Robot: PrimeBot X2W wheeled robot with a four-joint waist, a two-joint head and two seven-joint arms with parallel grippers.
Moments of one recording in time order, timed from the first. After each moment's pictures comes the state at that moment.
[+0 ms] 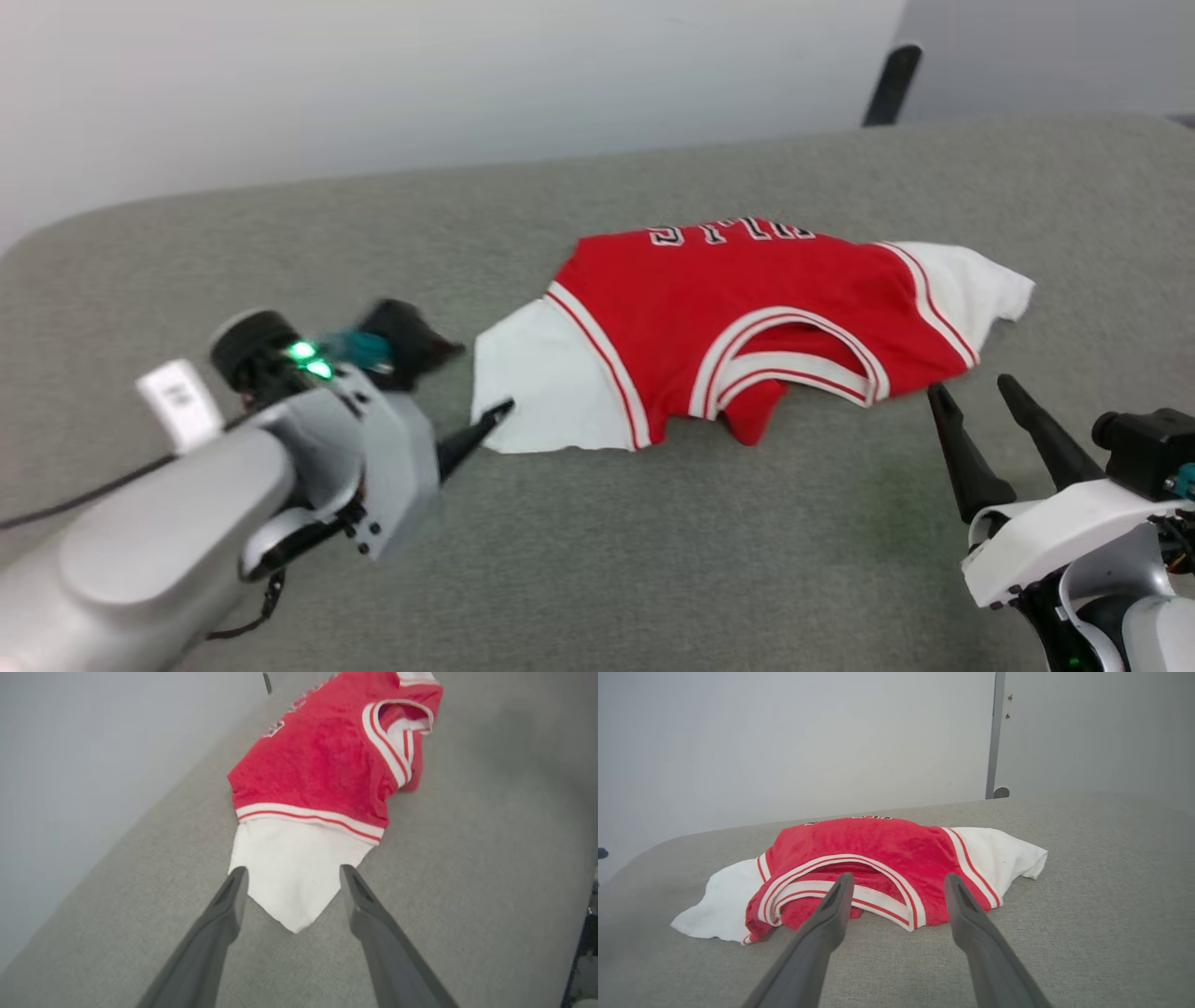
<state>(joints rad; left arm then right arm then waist) -0.85 0.76 -1.06 0.17 -0.82 -0.13 0.18 -0.15 -0.16 0.04 0.01 0.37 0.13 0.14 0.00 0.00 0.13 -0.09</state>
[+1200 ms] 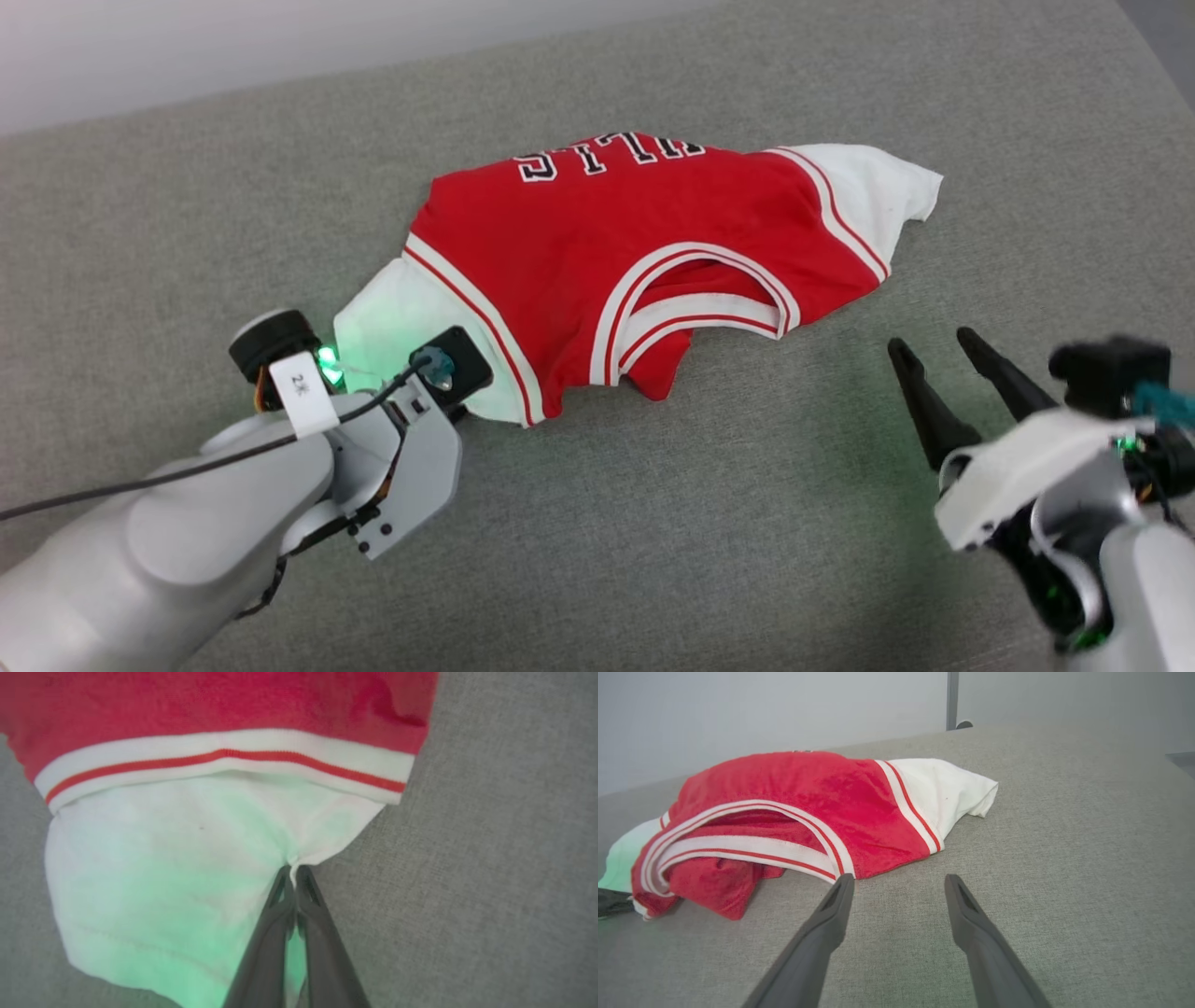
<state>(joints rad) -0.97 0.69 -1.27 0.33 -0.69 -0.13 0.37 -0.27 -0.15 0.08 0.06 0.37 0.13 0.22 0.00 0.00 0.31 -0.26</state>
